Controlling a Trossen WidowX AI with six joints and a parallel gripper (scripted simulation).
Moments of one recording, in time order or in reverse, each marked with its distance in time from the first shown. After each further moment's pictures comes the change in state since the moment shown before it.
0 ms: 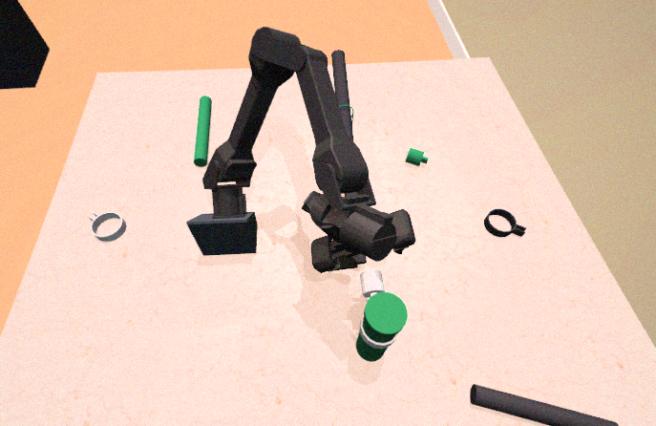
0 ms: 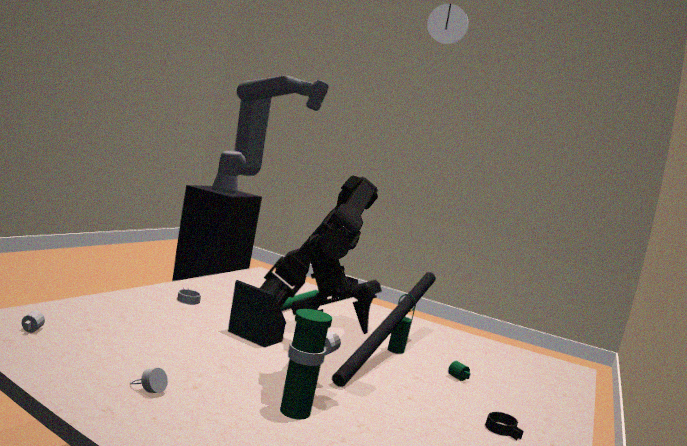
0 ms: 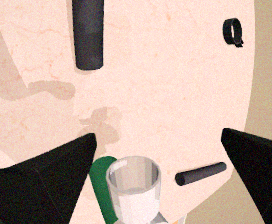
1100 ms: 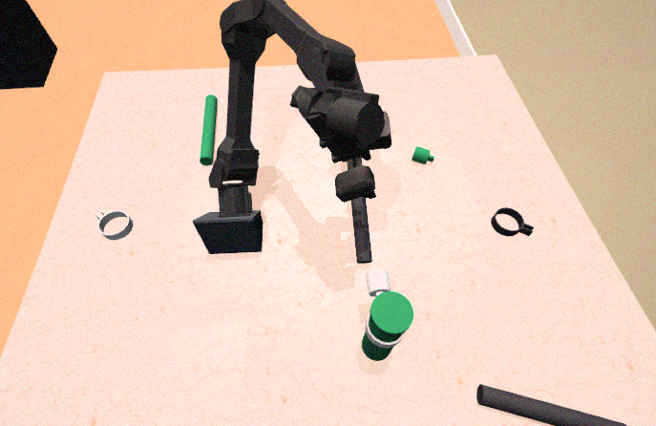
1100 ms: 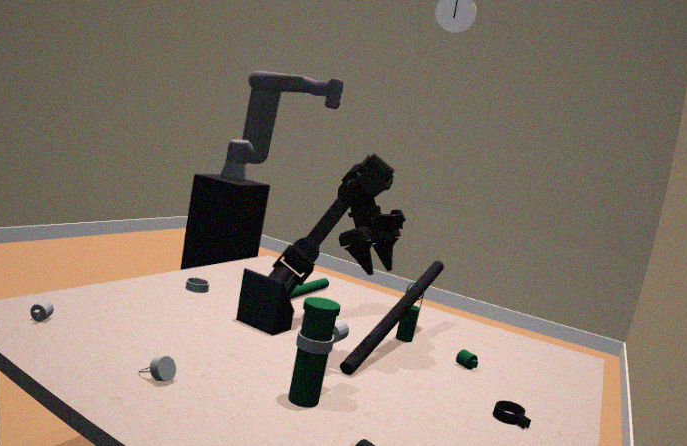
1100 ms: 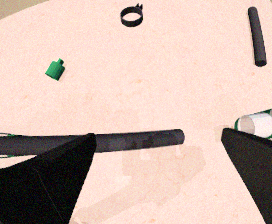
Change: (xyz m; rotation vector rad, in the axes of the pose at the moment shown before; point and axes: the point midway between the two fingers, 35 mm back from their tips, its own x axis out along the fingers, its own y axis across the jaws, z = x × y) arm -0.090 -0.032 0.122 1.614 0.029 -0.024
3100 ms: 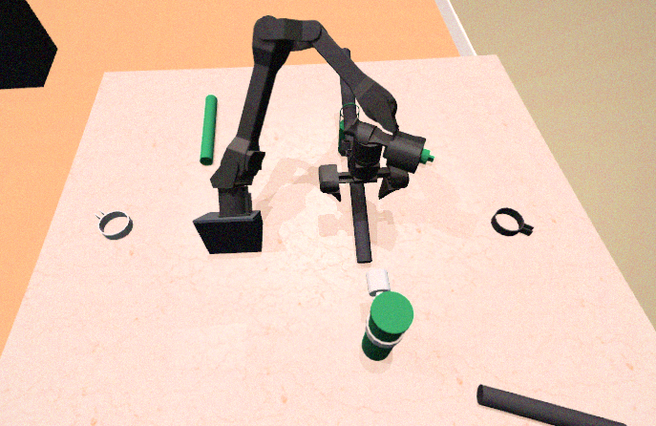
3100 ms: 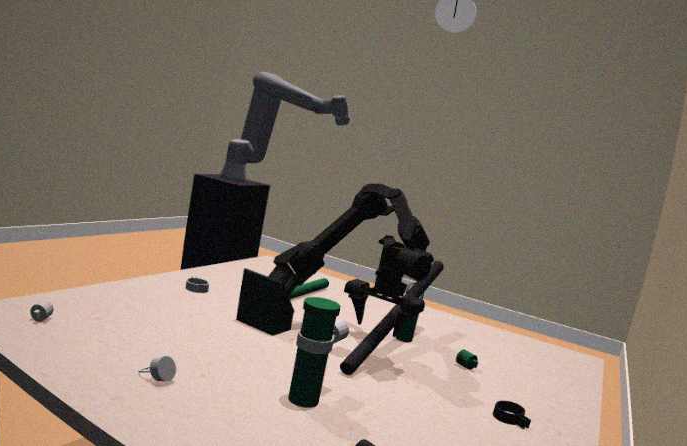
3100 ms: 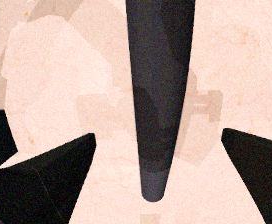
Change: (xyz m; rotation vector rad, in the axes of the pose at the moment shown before) arm 0.133 0.063 -0.062 -1.594 0.390 0.439
